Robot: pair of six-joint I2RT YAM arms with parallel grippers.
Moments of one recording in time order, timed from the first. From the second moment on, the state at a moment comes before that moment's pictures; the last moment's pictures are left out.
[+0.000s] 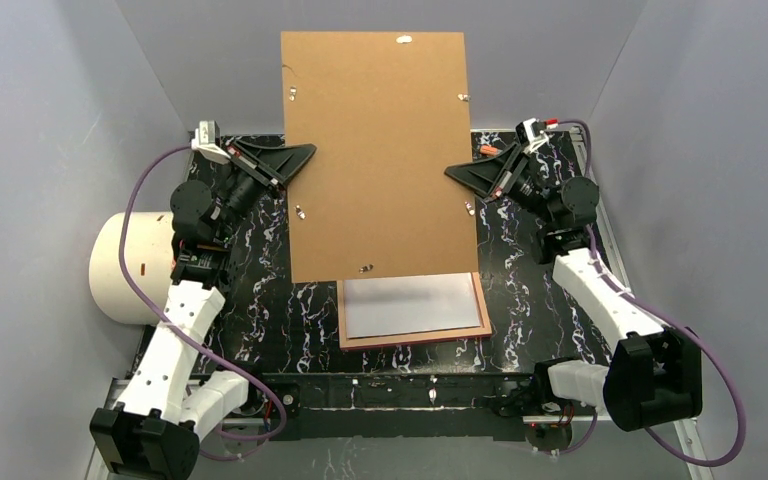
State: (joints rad) left arm -0.18 0.97 0.97 0.30 0.46 -1.33; right arm 0.24 1.21 0.84 0.85 -0.81 1.48
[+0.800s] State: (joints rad) left arm -0.18 0.92 0.69 0.13 0.49 -1.23; right arm 0.20 1.13 0.56 0.73 -0.80 1.42
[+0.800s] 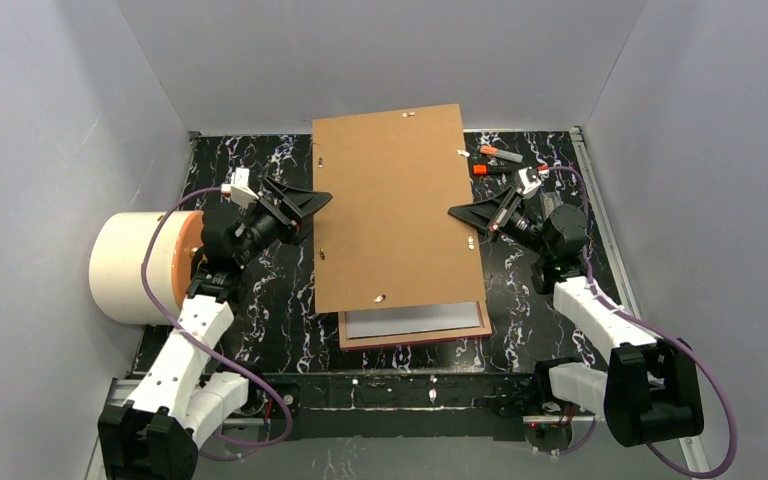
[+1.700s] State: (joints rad) left arm -0.18 1.24 0.67 -0.22 0.29 -0.89; right arm 0.13 1.14 0.51 0.30 -0.75 1.06
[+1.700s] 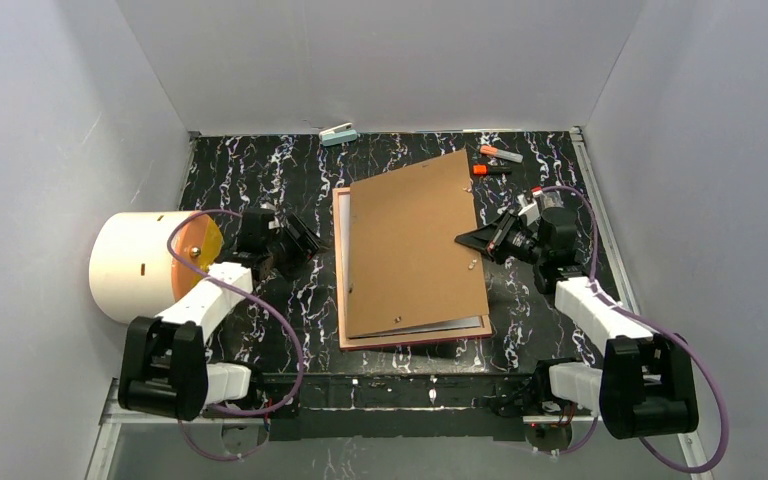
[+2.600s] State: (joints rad) left arm -0.23 1.54 0.70 -0.08 0.30 -0.87; right arm 0.13 1.38 0.58 0.36 -0.83 0.94
